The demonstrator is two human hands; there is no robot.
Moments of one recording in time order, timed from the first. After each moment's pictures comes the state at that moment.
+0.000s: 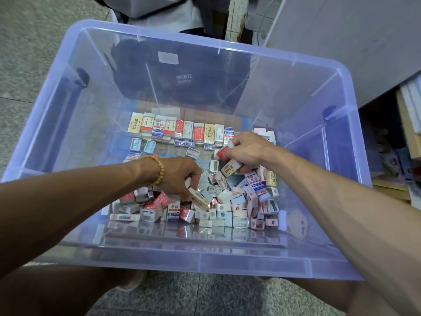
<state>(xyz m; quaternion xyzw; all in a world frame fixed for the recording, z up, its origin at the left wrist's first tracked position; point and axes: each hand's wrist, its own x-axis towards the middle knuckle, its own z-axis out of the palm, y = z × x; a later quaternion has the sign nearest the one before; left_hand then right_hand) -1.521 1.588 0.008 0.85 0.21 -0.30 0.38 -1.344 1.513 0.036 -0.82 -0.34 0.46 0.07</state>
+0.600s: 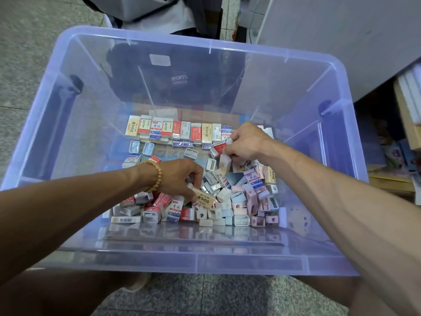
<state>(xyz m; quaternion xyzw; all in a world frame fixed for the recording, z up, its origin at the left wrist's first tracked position) -1.523 1.584 0.006 0.85 0.21 -0.26 0.41 -1.340 1.515 0.038 -0.83 -0.35 0.42 0.10</state>
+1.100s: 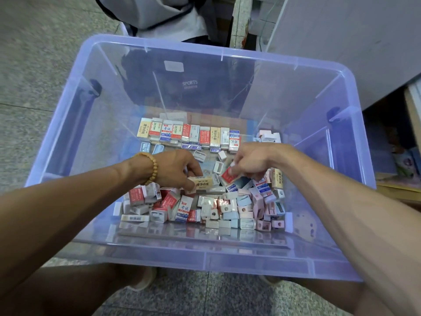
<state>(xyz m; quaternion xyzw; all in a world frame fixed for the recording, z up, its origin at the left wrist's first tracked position) -1.535 1.597 0.037 0.84 0.27 -0.25 0.40 -1.340 1.512 0.042 -0.73 -0.43 0.53 -0.07</state>
